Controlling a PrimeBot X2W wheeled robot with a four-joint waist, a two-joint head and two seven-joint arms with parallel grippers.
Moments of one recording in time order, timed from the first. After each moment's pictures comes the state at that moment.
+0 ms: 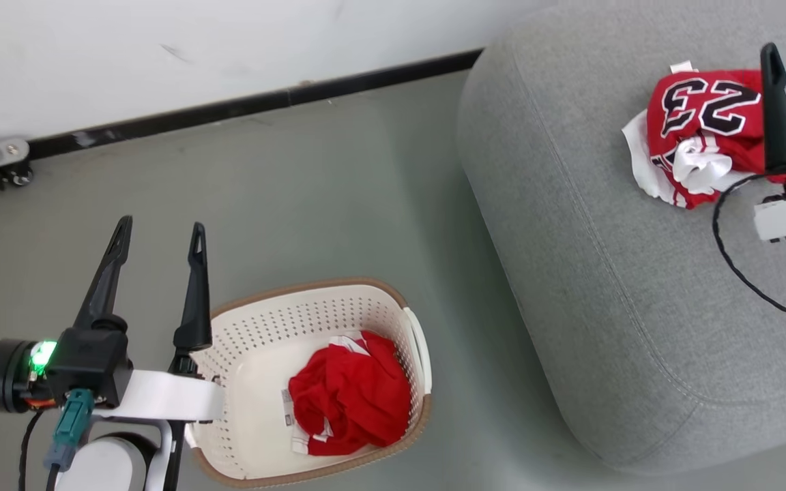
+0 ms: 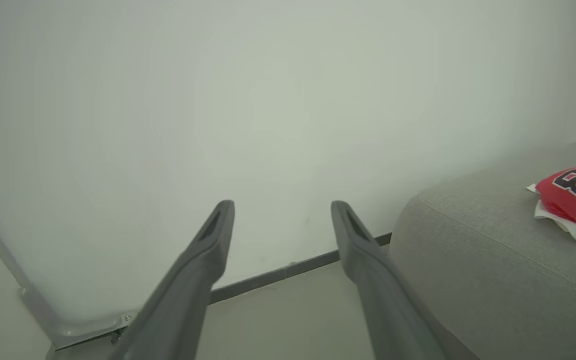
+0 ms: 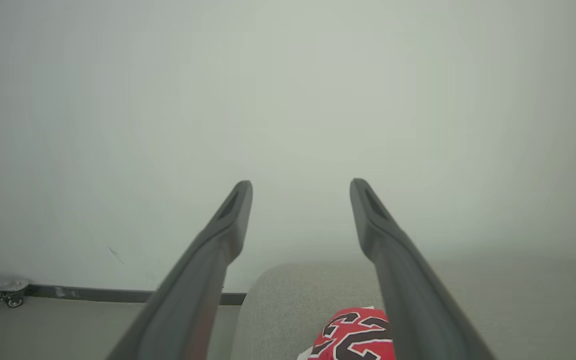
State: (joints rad) left arm -0.22 0.29 -0.25 -0.02 -0.18 0.25 -0.19; right arm -0.62 -0.43 0.12 0.48 0.39 0.12 -0.25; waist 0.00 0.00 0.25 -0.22
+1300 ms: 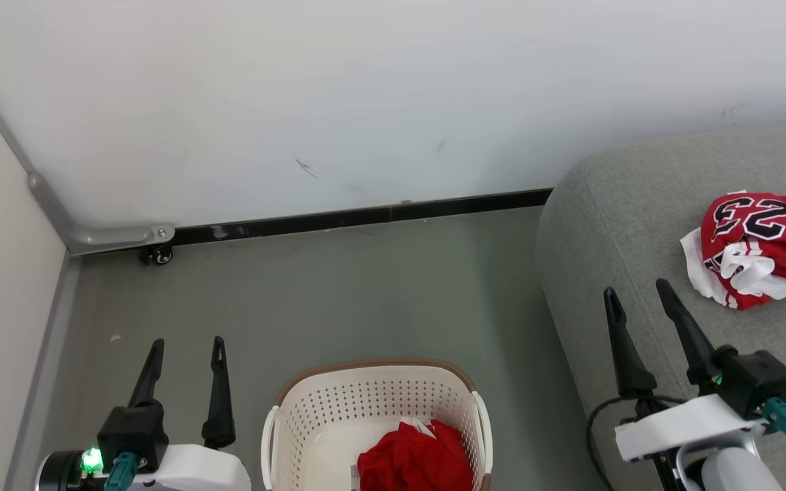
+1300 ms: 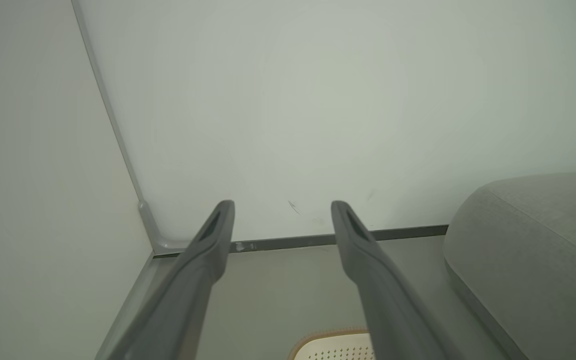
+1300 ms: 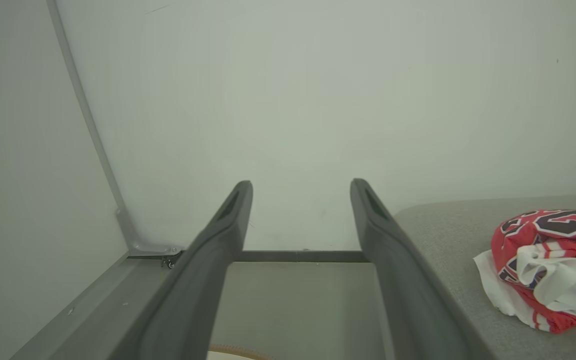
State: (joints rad) left arm -0.05 0.20 -0.25 0.17 -0.24 0.30 -0.22; right arm -0.12 -0.09 0.04 0.30 0.18 0.12 -0.25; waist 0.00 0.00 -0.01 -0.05
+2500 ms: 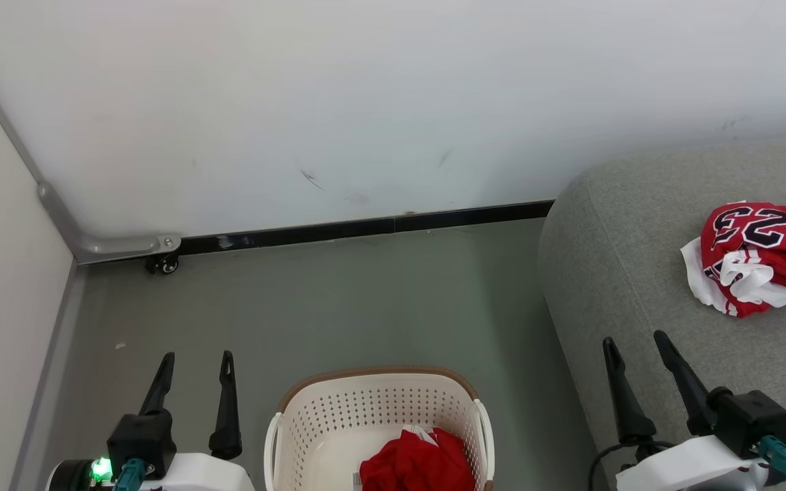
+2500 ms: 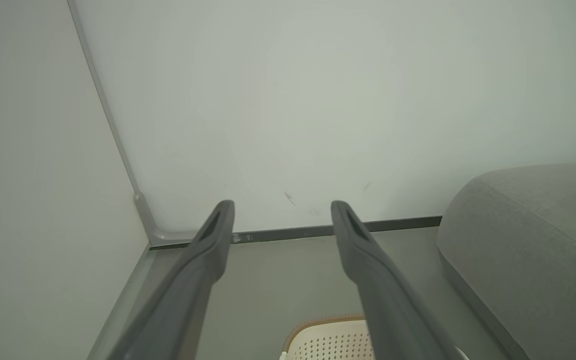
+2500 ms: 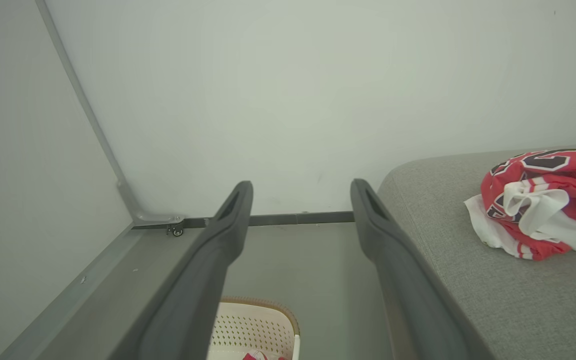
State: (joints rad) left arm -0.04 0.19 -0.27 0.21 -0.25 0.28 -0.22; right arm 0.02 -0.05 0.01 0.22 0.16 0.12 -0.15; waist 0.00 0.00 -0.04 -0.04
